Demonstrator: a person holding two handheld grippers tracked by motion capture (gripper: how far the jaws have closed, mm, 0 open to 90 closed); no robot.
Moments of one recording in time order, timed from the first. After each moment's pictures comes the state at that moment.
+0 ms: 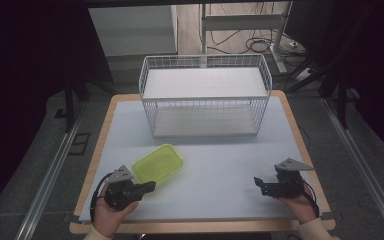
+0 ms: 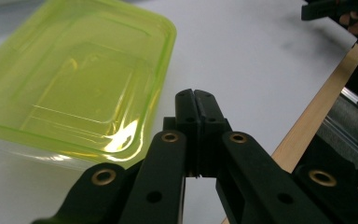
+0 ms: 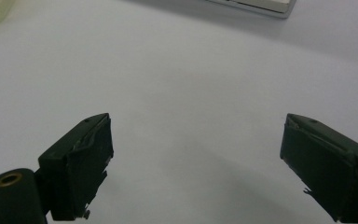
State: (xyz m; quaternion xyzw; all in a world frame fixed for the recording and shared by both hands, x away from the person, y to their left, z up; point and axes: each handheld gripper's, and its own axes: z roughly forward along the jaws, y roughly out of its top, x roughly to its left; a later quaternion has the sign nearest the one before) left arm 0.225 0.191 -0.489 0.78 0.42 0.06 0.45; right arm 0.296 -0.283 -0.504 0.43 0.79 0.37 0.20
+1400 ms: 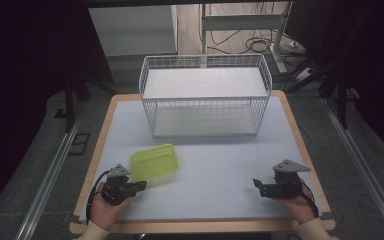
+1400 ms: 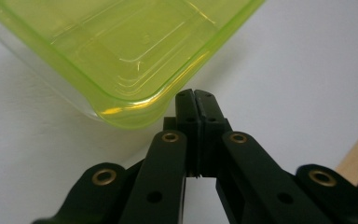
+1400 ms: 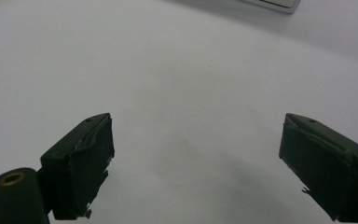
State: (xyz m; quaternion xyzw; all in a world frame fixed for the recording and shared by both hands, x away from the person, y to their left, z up) left arm 0.249 0.220 -0.518 0.78 0.49 0.07 0.39; right arm 0.295 -0.279 -0.509 0.42 0.81 0.36 0.21
